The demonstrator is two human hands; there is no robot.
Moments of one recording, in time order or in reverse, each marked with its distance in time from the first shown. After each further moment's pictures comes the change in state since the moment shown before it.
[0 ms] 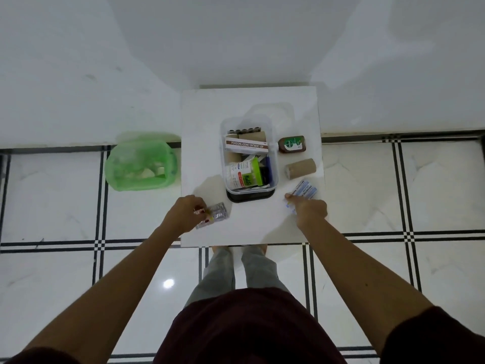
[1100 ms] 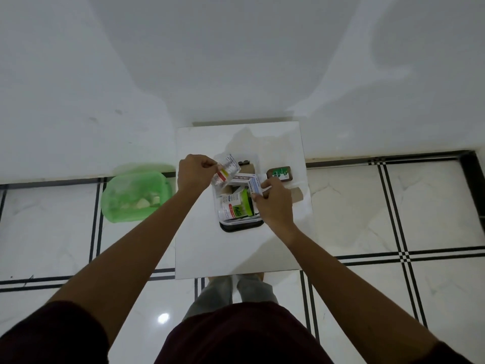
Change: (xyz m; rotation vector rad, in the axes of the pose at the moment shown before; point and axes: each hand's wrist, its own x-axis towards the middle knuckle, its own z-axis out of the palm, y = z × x) left_hand 0.077 0.128 -0.095 -0.311 0.422 -0.074; right_hand -0.075 -0.065 0.013 -0.302 -0.123 -0.938
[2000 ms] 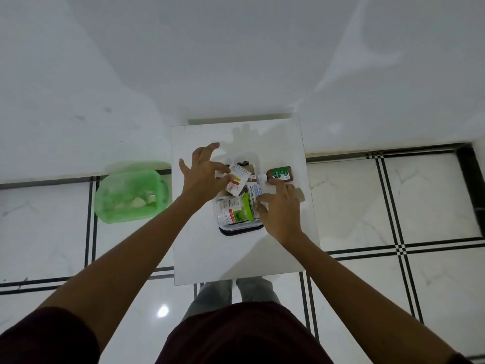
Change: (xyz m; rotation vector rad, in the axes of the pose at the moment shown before) left_hand 0.011 -0.010 0.020 0.341 -0.145 0.341; right_hand 0.004 0.022 0.002 -0.443 0.000 -0.222
